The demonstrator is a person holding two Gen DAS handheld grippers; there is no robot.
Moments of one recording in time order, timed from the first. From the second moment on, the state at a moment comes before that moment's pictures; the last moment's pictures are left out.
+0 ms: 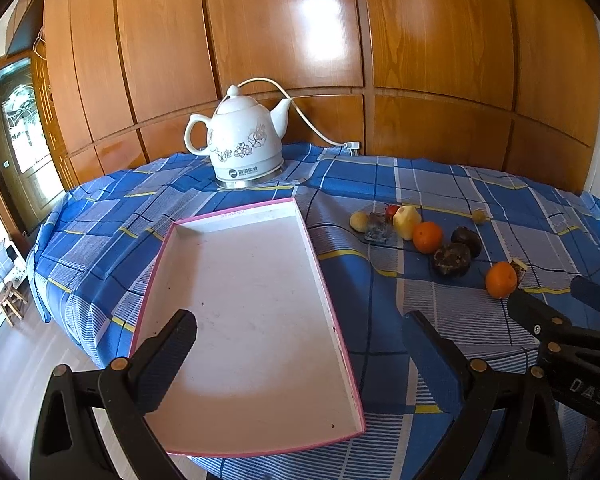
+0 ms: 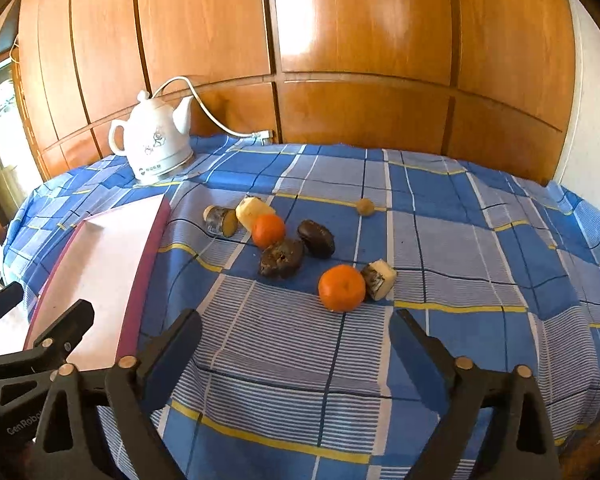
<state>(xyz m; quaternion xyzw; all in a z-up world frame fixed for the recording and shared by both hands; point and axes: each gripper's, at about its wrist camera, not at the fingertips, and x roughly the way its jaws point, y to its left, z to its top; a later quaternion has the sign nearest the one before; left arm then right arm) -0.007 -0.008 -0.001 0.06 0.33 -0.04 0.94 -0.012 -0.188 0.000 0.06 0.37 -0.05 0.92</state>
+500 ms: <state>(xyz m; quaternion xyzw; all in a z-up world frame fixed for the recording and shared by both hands) -0.005 -0.006 -0.001 0.06 0.33 -0.03 0.94 -0.009 -0.189 -0.007 0.05 0.40 -0.05 0.91</state>
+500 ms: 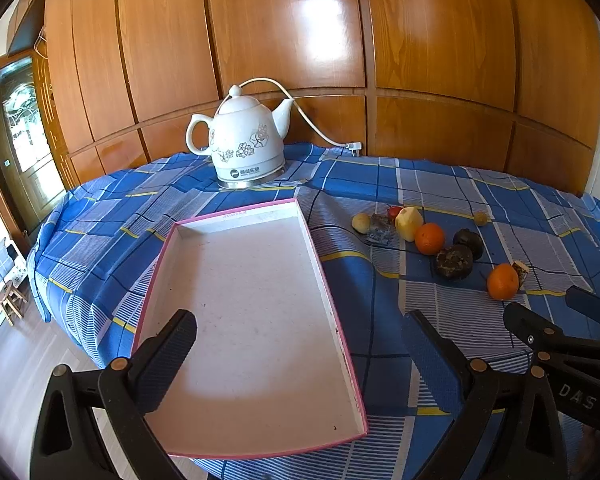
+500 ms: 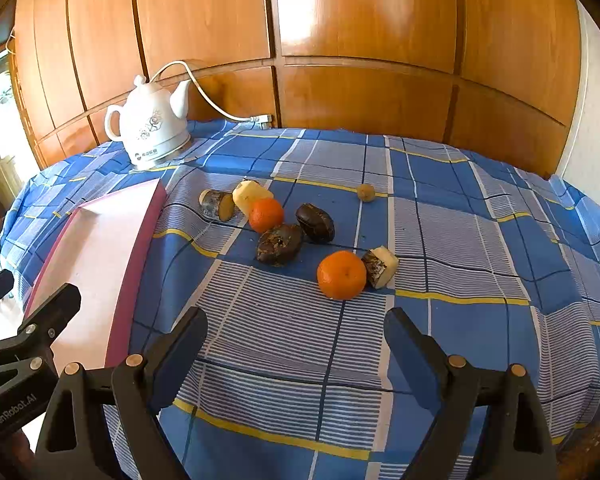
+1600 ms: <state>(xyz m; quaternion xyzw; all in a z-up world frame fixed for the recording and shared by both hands) -0.001 -0.005 -0.006 0.06 0.34 -0.03 0.94 -0.007 -0.188 -0.009 0.05 0.40 -0.05 0.91</state>
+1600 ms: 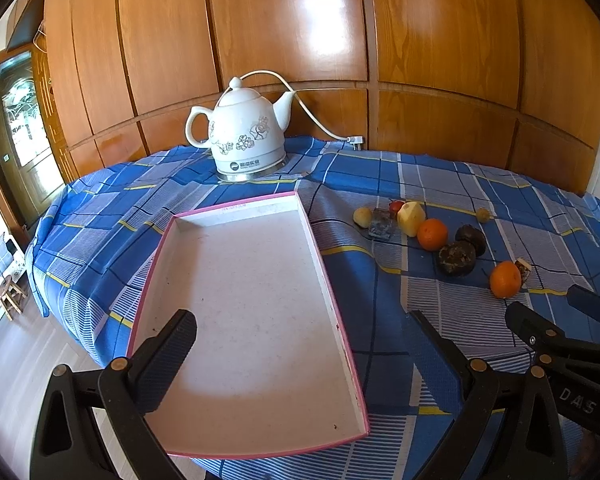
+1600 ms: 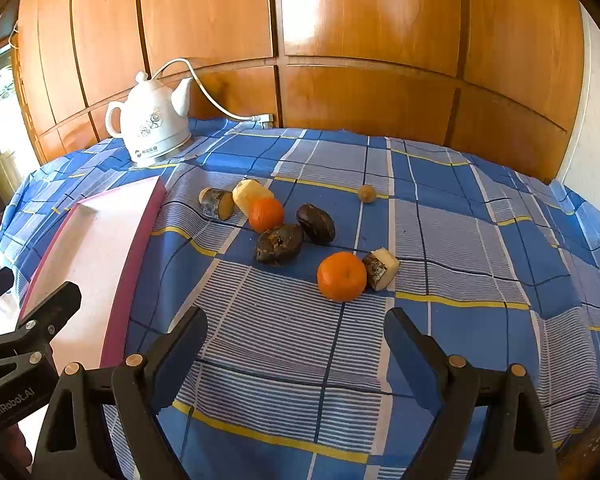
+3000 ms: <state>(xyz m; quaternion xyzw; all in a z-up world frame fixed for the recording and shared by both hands) 0.126 -0.042 -0.002 0.03 0.47 -0.22 0.86 0.088 -0.358 -0.002 0.12 0.46 -0.04 0.88</state>
